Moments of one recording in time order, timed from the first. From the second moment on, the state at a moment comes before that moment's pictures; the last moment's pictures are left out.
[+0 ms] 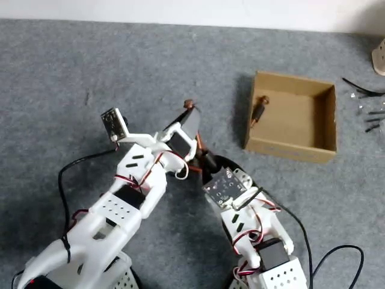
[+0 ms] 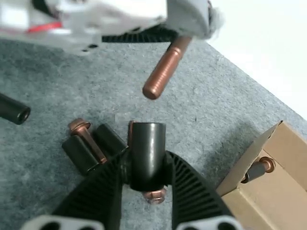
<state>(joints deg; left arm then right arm) 23.2 -38.4 71.9 -19.2 57.7 -27.2 -104.3 96.0 35.6 27.6</state>
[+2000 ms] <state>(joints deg) -3.6 19.9 11.8 48.3 42.7 -23.6 -104.3 96.0 35.6 27.6</state>
